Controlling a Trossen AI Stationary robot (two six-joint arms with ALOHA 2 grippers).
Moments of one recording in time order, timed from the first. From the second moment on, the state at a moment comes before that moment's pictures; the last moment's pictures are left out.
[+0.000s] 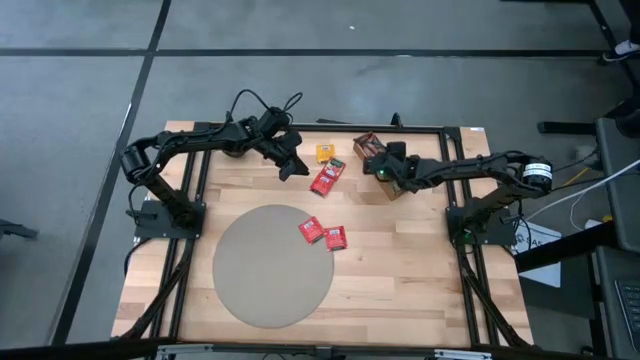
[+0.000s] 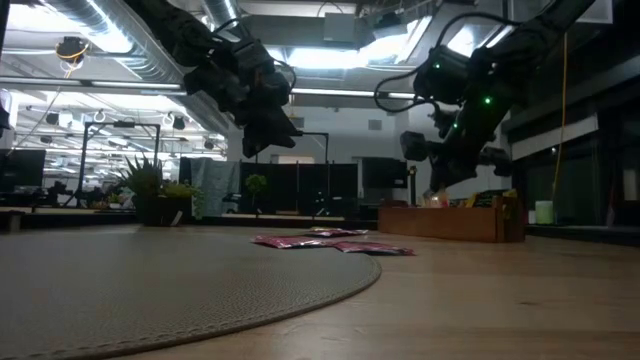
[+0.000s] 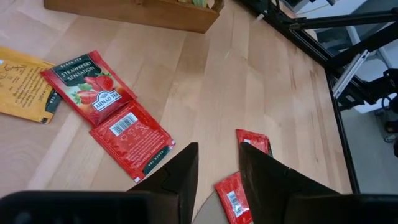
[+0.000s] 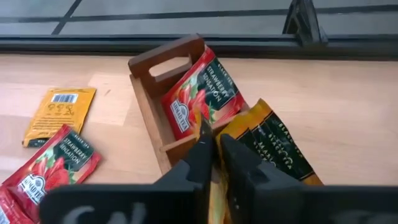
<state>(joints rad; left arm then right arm) 0.60 1.57 1.01 -0.24 0.67 -0.11 -0.32 1.48 0.69 -0.16 0.71 0.94</state>
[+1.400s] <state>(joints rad) 0.60 1.57 1.01 -0.24 0.67 -0.11 -0.23 1.45 0.39 0.39 0.96 0.91</state>
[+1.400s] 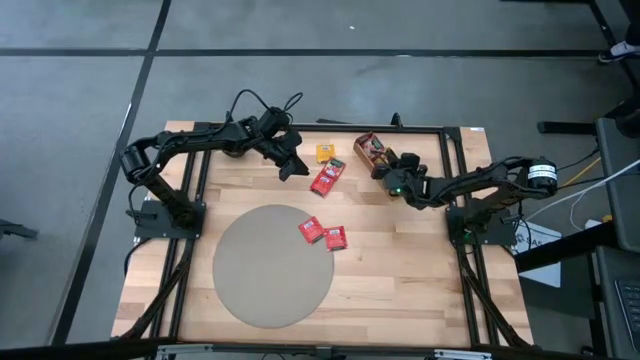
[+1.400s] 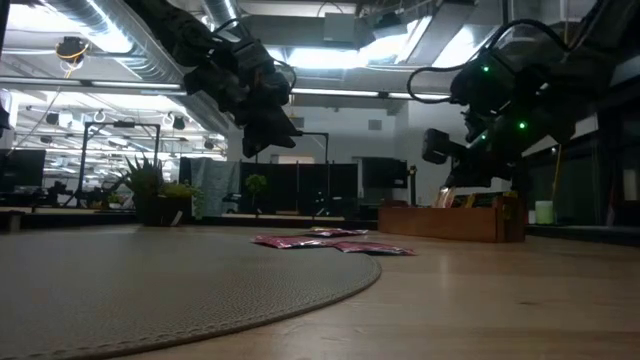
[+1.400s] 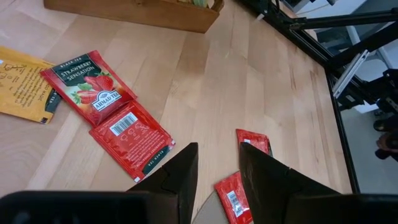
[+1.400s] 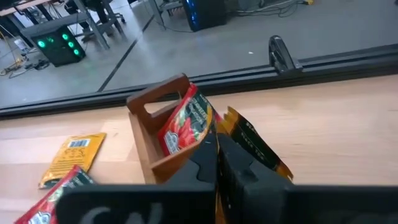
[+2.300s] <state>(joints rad) 0.60 1.57 1.01 -0.24 0.67 -0.09 -0.33 1.46 0.39 0.51 0.85 0.76</state>
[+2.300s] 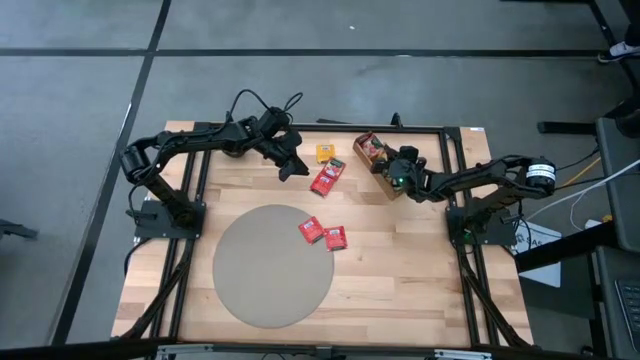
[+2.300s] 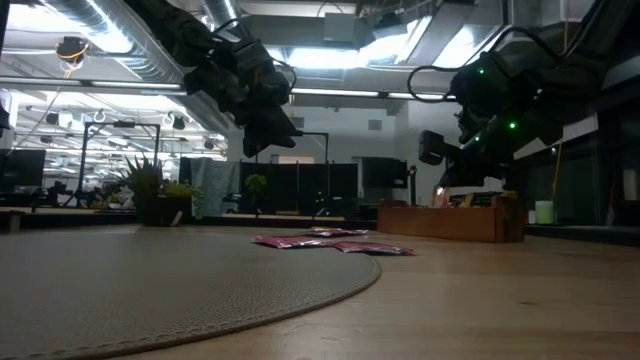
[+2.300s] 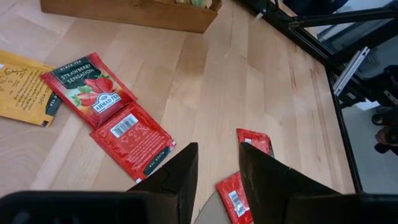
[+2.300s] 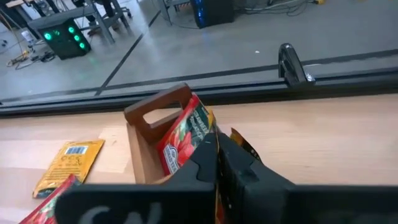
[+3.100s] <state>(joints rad) 0.60 1.57 1.01 -0.24 0.66 -0.09 -0.33 1.46 0.39 0.59 0.70 0.71</state>
